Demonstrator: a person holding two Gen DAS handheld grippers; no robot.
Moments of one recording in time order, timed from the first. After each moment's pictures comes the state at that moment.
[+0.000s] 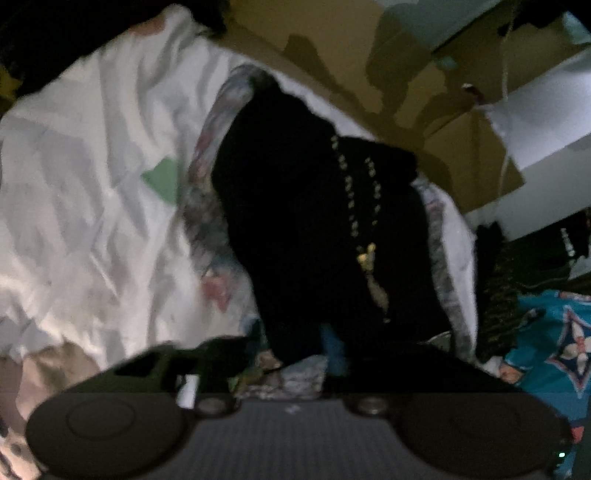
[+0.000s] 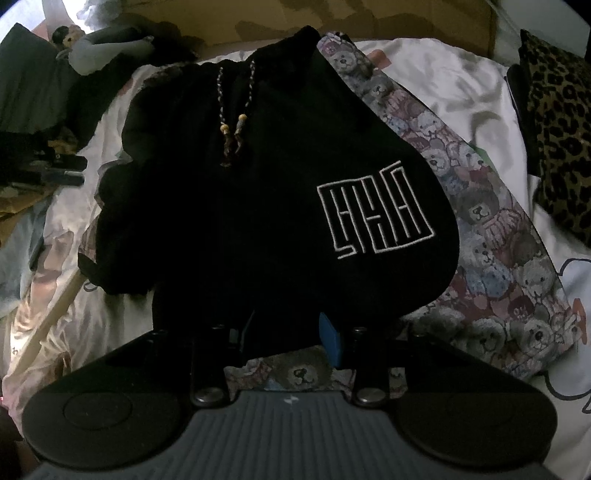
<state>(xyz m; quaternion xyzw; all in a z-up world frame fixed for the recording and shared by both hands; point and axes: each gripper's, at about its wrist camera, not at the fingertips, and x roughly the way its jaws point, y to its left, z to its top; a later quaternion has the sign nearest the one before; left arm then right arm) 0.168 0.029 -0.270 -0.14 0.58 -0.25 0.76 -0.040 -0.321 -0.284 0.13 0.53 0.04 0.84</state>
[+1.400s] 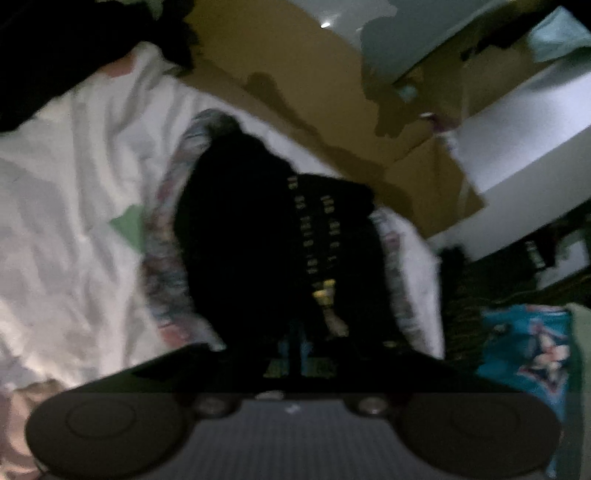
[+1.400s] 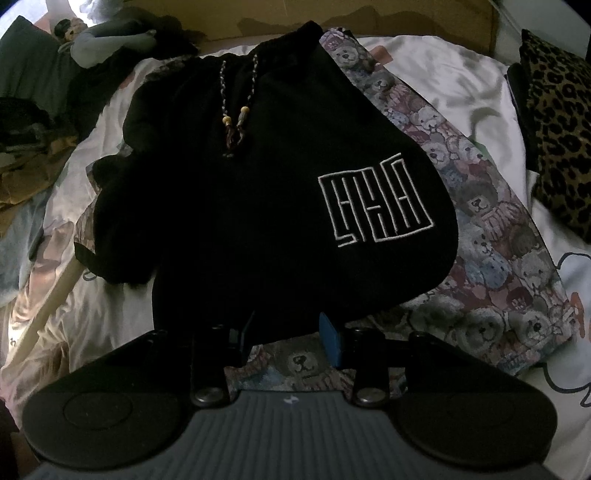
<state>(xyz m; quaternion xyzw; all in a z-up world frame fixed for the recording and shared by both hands) 0.177 0.026 -0.244 -0.16 0.54 -0.28 0.78 -0.048 -0.319 -0.284 0.12 0.53 0.04 0.84</state>
